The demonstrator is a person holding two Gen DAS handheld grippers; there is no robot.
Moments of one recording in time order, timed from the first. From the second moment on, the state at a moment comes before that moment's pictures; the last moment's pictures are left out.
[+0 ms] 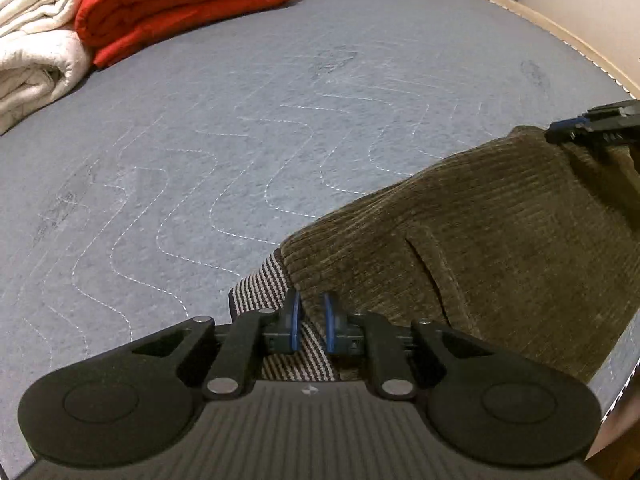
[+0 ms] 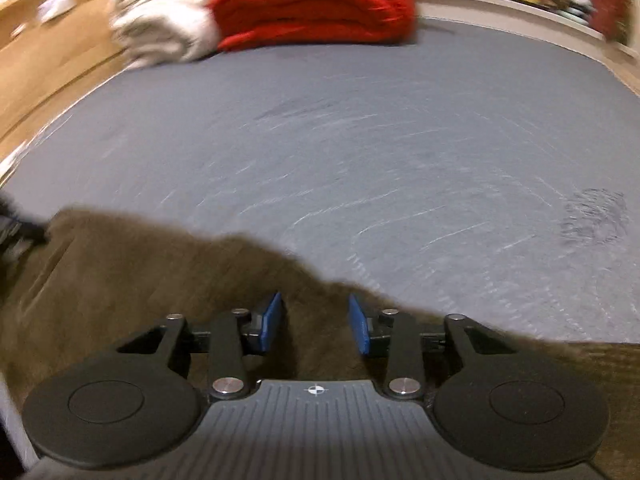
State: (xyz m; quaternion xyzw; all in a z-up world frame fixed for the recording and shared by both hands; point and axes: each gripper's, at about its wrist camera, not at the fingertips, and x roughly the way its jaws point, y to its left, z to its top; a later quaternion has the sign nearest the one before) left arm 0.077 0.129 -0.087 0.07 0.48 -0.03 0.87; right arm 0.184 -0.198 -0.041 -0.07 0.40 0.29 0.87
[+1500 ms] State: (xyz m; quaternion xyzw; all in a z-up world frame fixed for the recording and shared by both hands) left arm 0.139 -0.061 -0.128 0.13 0.45 -0.16 0.87; right arm 0.079 -0.701 -0.032 0.23 0.27 -0.35 0.87
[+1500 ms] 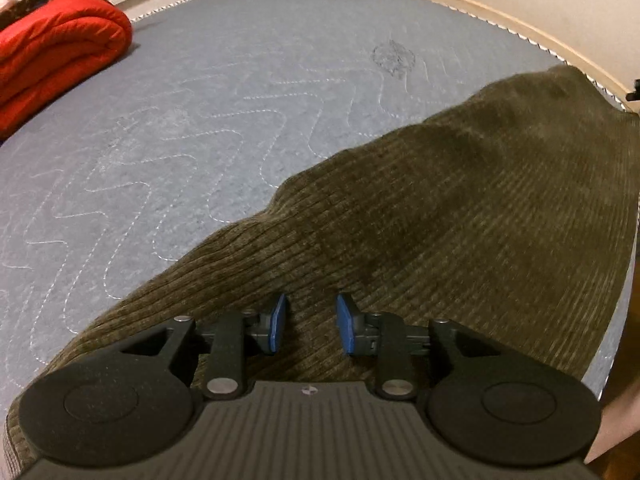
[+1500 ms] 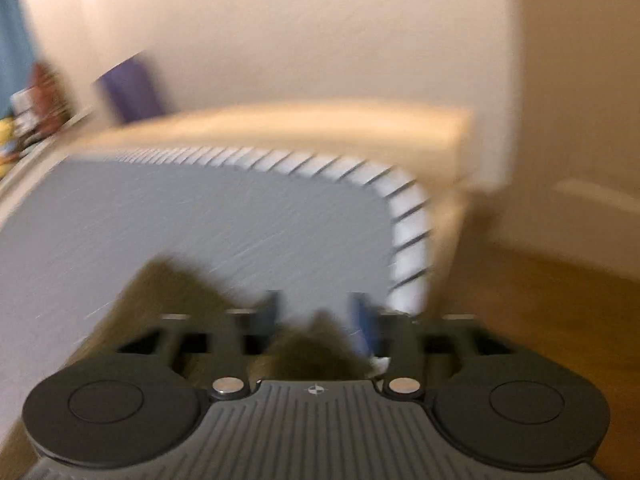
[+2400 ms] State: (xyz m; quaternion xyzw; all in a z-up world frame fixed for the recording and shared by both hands) left arm 0.127 -0.068 -0.127 0.15 0.45 -0.17 0.86; right arm 0.077 -0.705 -0.072 0.40 0.28 -0.27 0.83
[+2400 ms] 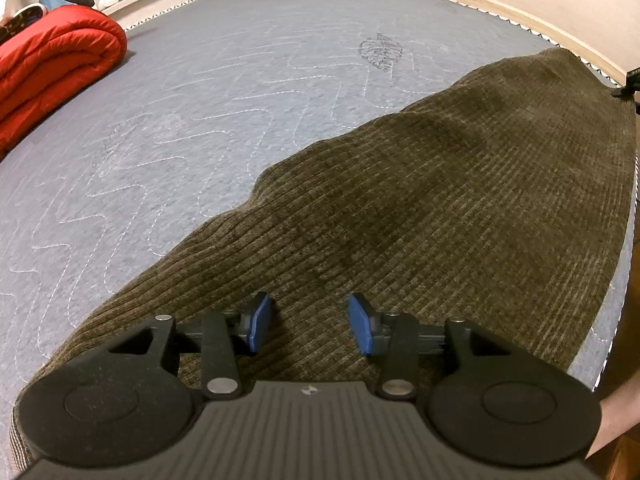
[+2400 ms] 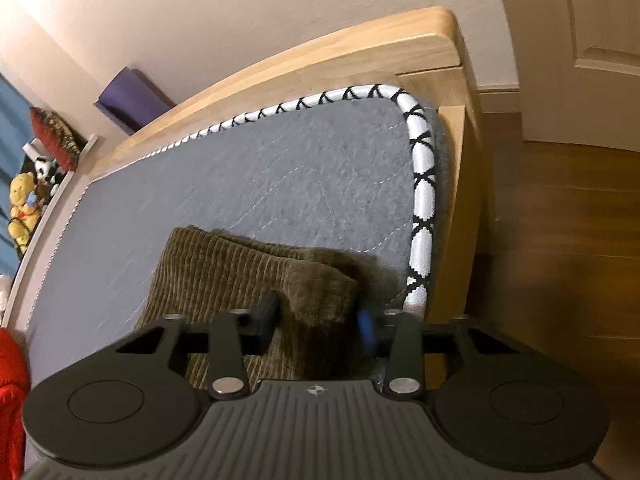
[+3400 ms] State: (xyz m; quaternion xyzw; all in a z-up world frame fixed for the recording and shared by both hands) left arm 0.148 -0.021 -0.087 -0.05 0.44 -0.17 0.88; right arm -0.040 -0.195 -0.029 -0.19 0.26 0.35 0.88
